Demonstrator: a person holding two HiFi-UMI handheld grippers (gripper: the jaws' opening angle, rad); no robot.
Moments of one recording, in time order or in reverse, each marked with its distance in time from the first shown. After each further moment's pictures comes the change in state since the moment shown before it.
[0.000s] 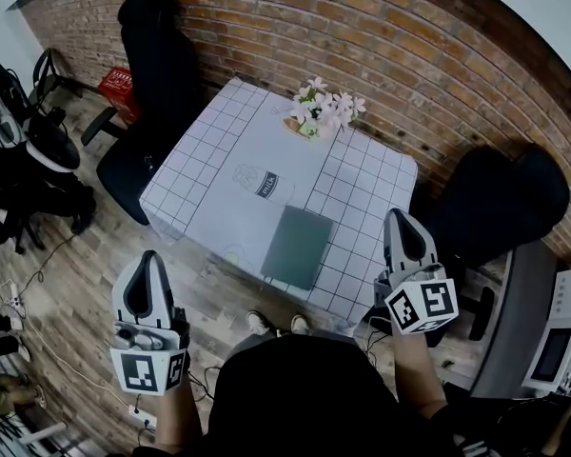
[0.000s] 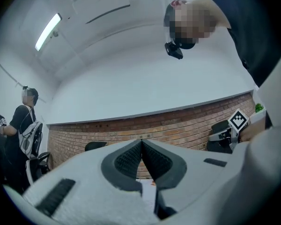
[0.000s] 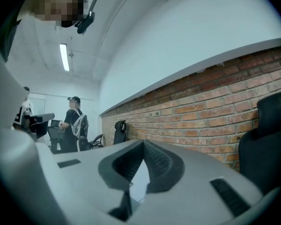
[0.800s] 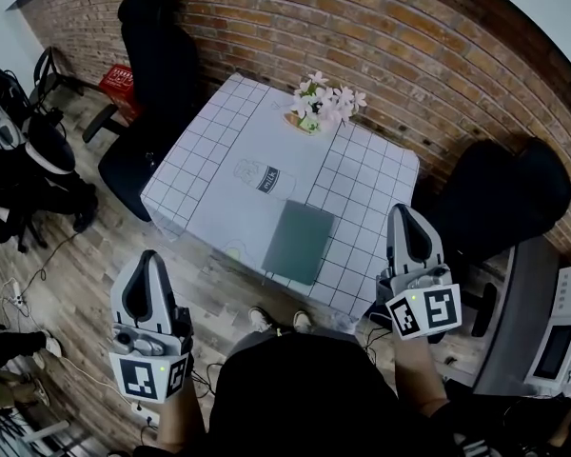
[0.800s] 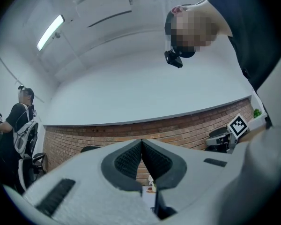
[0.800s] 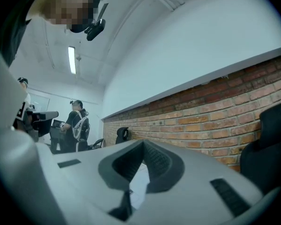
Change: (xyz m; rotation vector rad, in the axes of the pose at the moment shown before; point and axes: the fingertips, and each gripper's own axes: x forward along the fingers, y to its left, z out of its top) left arm -0.001 -0.012 0.029 -0.027 -0.066 -0.025; right arm -0.011 0.017 0.032 -0.060 -0.093 0.020
